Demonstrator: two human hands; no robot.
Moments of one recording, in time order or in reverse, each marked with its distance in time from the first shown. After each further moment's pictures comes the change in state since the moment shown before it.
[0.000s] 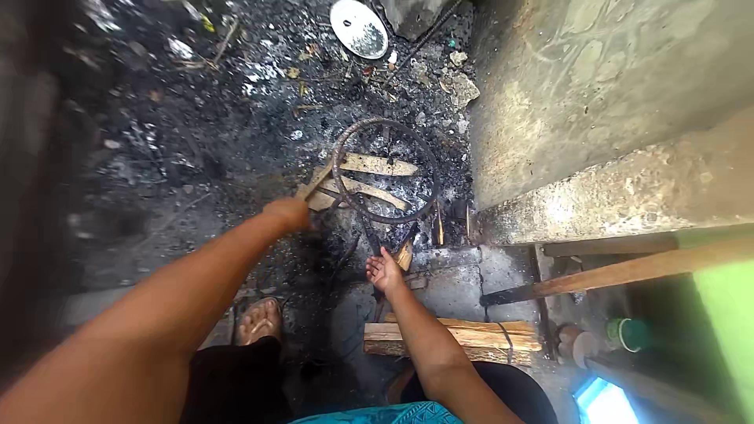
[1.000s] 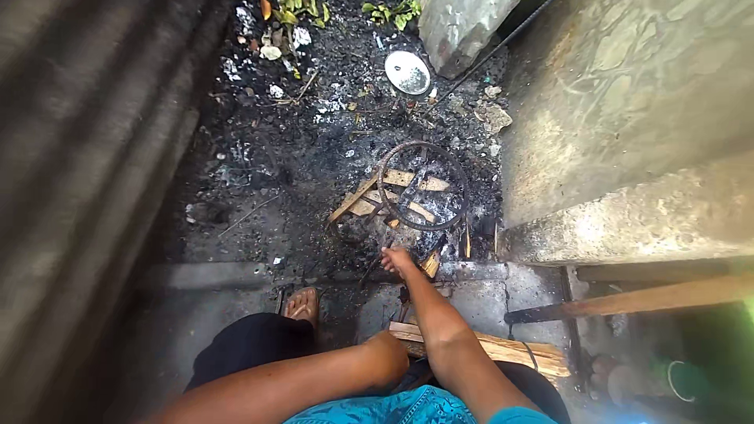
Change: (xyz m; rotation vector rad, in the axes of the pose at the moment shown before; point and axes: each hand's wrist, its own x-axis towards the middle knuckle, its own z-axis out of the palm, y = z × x) left_hand -0.244 0.148 0.099 0.421 -0.595 0.649; right_hand -0.014 -0.004 0.060 -1.104 -0.232 -0.273
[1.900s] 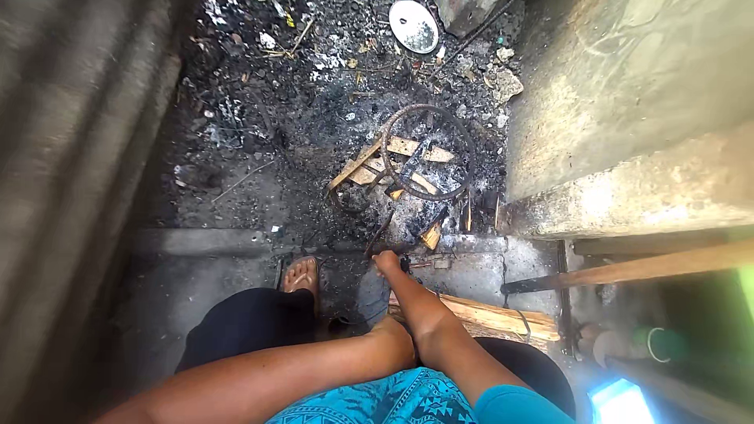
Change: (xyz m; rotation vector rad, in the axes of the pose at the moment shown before) left_hand -0.008 0.038 0.020 0.042 -0.083 -0.015; right_hand -0.028 0.073 0.063 -0.388 0.044 0.228
